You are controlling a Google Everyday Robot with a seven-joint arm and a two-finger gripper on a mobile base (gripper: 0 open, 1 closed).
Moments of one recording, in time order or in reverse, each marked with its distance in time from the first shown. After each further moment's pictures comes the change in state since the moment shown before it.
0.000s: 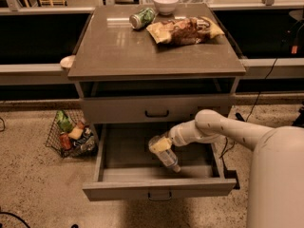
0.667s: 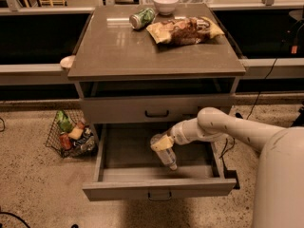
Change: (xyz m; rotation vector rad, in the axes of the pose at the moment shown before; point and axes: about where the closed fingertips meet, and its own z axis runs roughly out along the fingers) arm -0.007 0.001 -0.020 0.034 0.002 -0.033
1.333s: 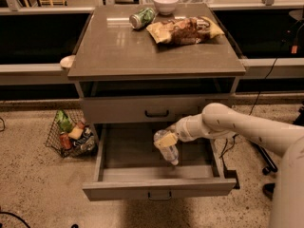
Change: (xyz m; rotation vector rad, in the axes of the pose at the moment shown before) arm -0.022 0.012 -0.039 0.058 -0.008 -0.060
